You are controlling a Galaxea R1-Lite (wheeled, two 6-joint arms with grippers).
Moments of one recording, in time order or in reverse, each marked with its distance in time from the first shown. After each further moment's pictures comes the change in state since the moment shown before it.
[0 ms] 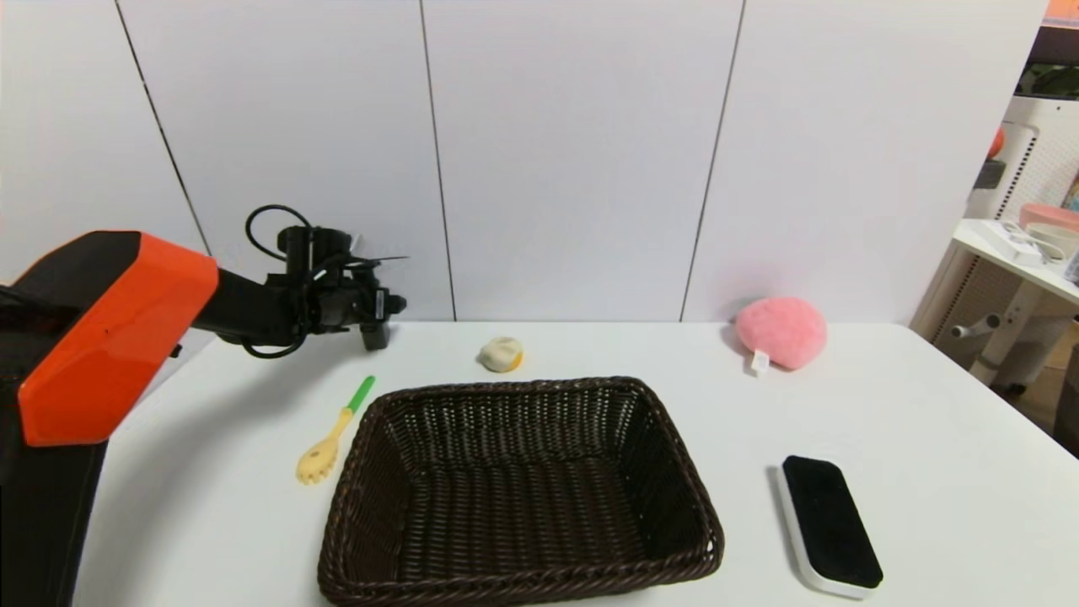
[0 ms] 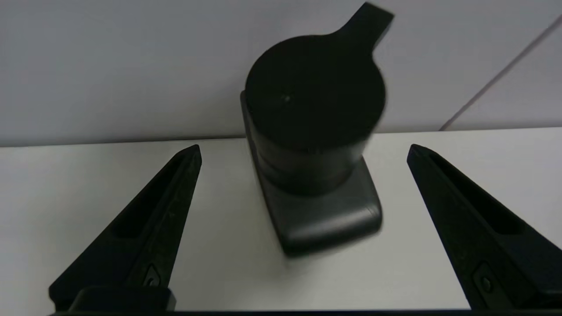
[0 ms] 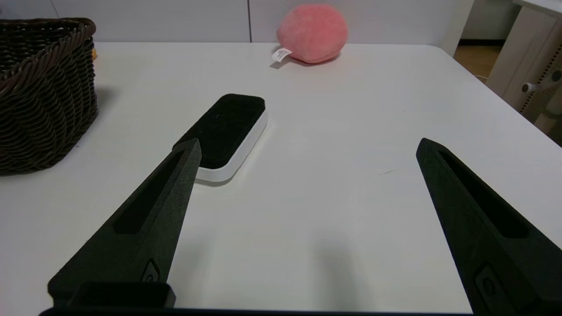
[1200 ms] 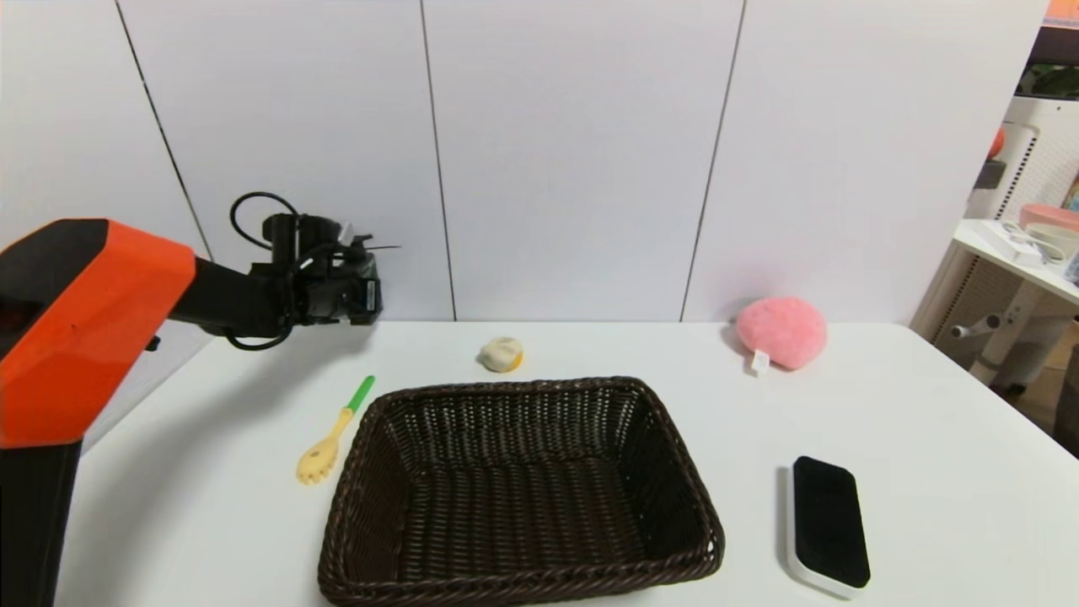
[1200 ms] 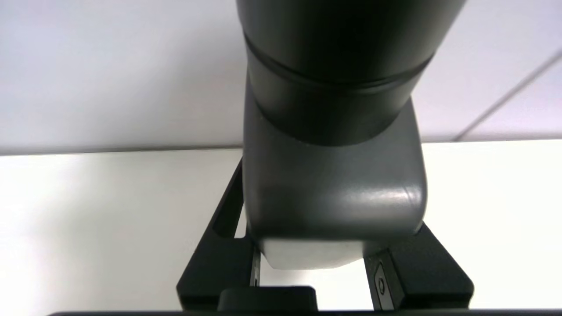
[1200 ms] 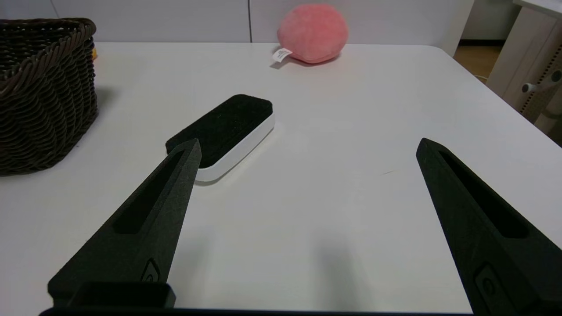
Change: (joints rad) left arm 0.008 -0.055 0.020 0.016 -0.002 0.008; right arm 0.000 0.000 0.000 0.000 0.000 0.001
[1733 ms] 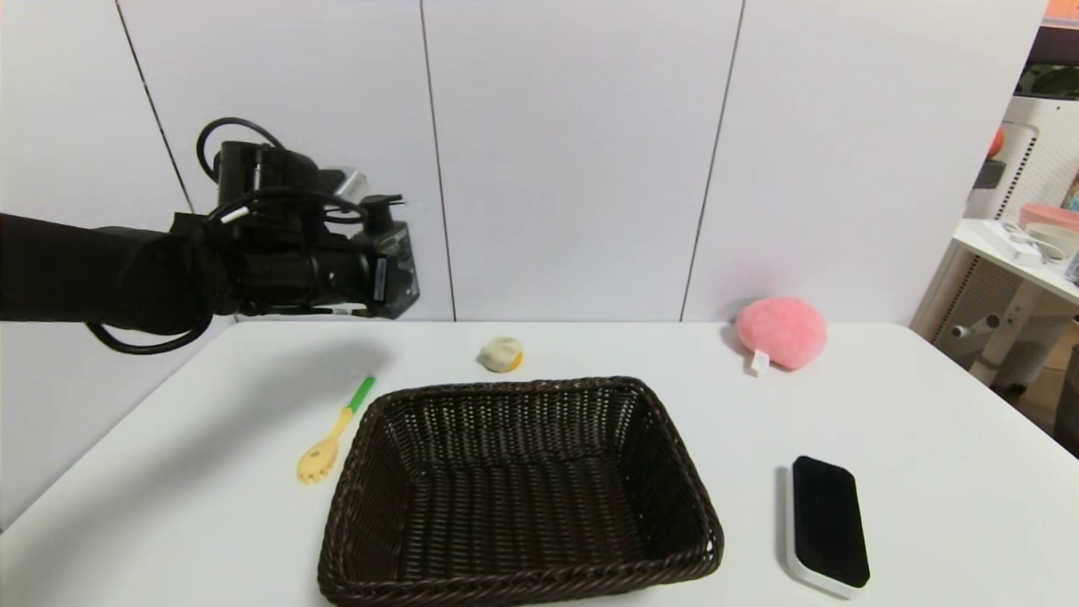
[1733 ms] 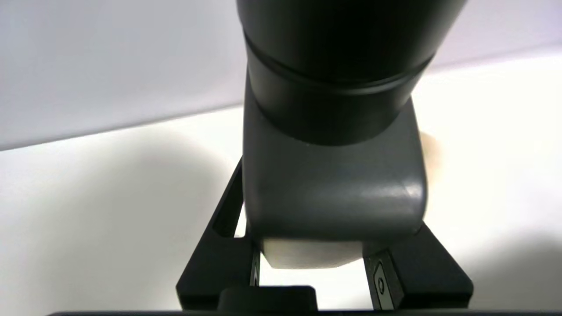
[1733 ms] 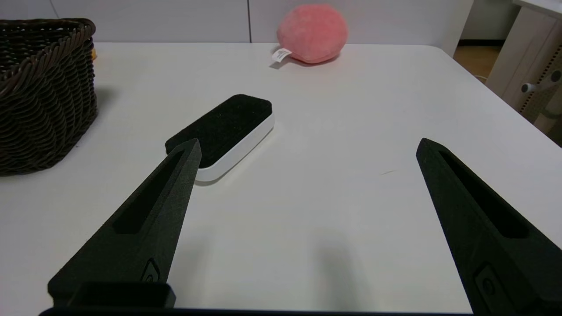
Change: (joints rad) left arm -0.180 -0.459 0.296 0.143 -0.091 0.005; right arm 0.000 0.000 0.000 0.000 0.000 0.000
